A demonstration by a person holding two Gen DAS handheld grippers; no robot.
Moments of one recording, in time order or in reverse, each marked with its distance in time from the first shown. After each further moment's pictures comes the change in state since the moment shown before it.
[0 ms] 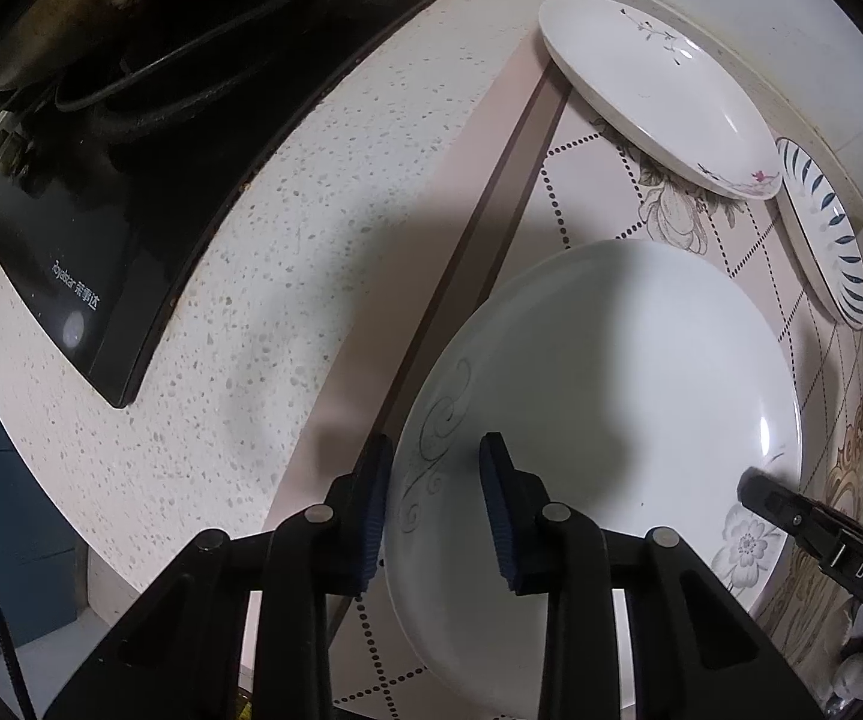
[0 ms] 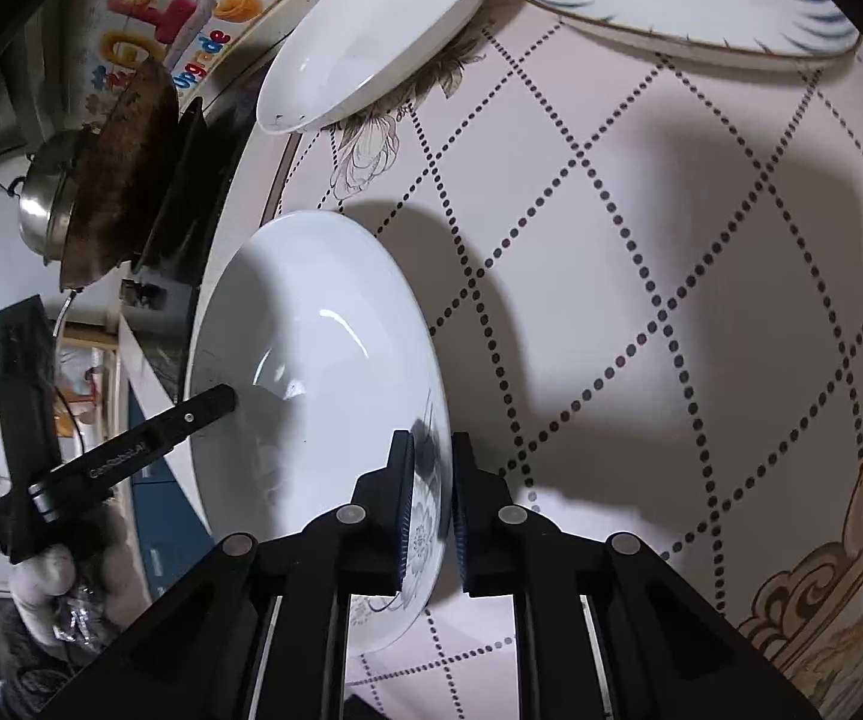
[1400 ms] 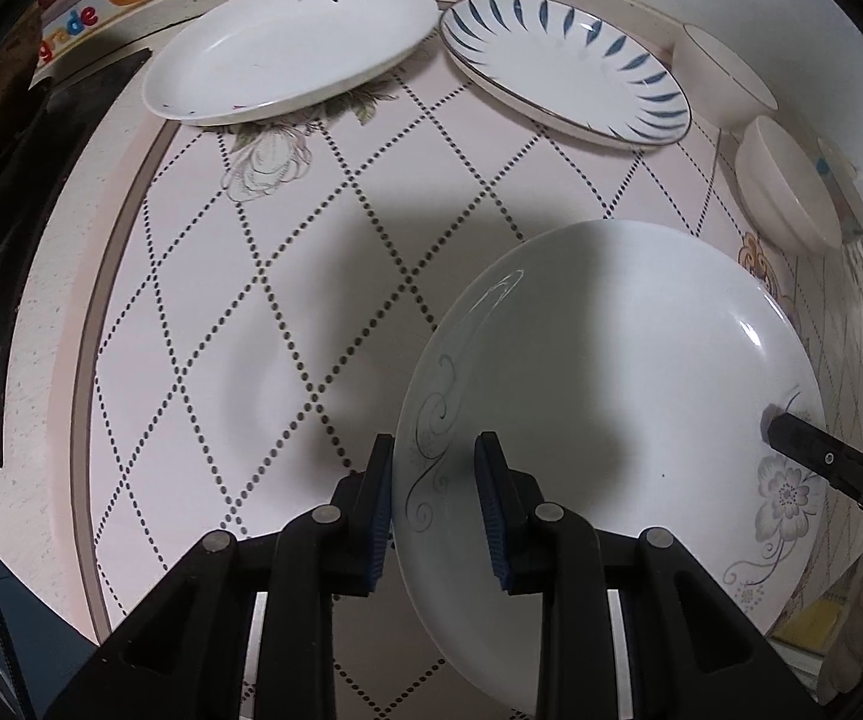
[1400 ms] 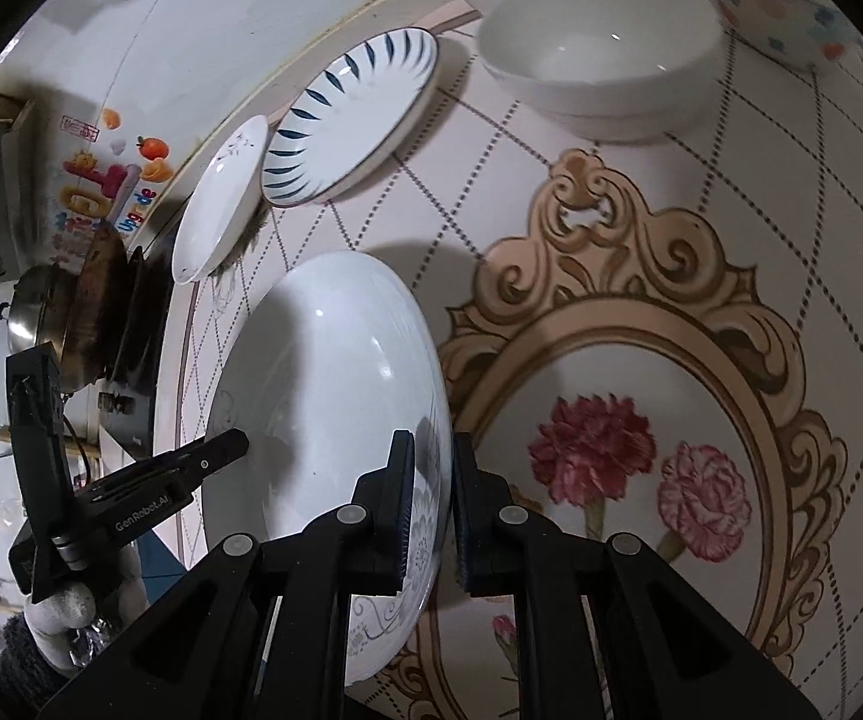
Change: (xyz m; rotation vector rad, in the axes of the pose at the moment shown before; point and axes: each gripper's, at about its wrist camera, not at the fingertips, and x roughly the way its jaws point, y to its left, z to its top) left arm 0.006 -0.178 -0.040 0.342 0.002 -0.072; right arm -0.139 -0.135 -0.073 0.223 -0.227 -0.063
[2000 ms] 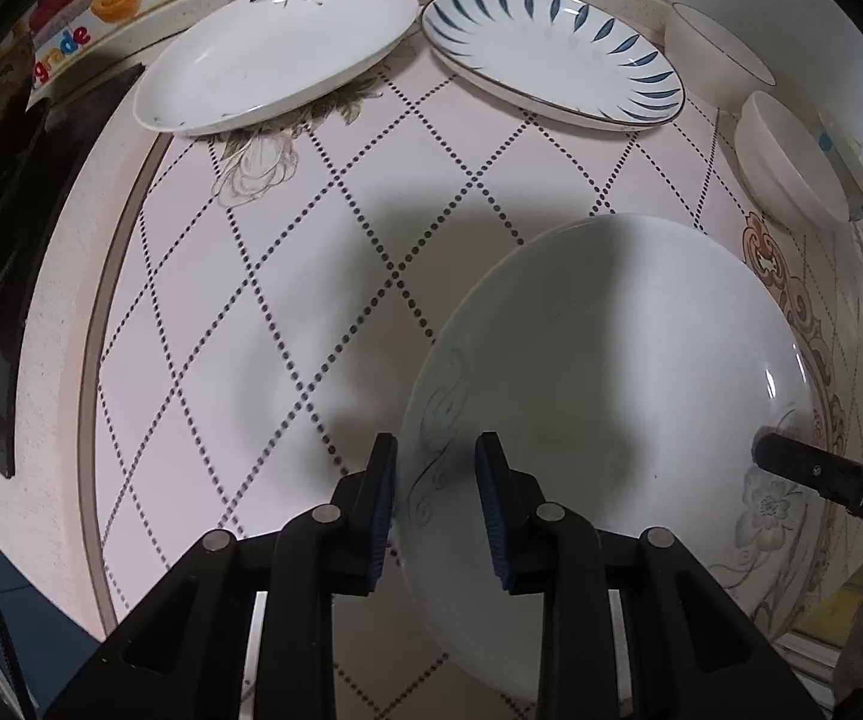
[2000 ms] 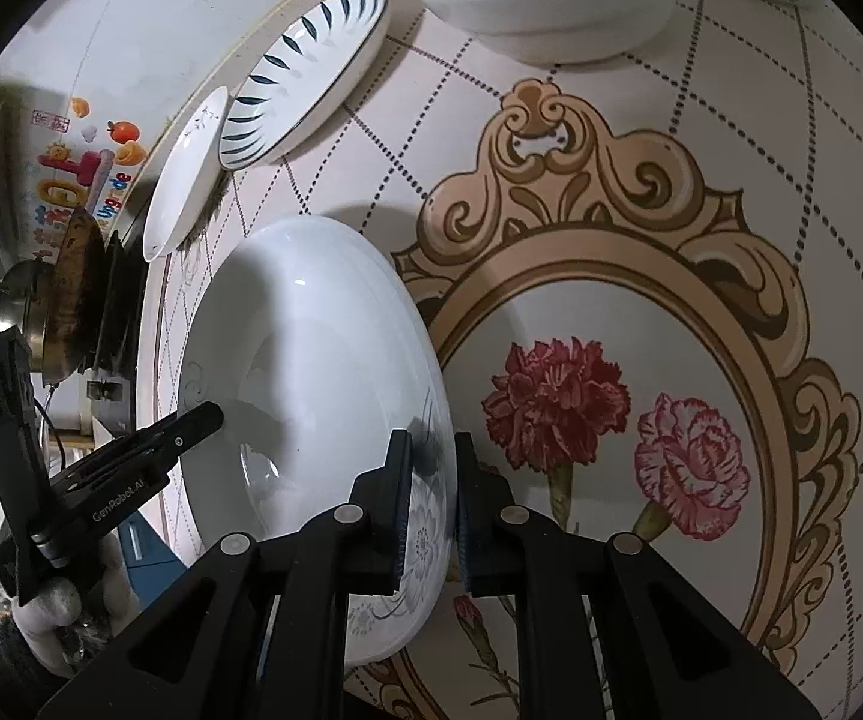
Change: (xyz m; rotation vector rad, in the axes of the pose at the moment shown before) left arm 0.004 -0.022 0.003 0.025 0.006 0.047; right arm 0.018 -0.019 -0.007 0.060 0.120 -0.003
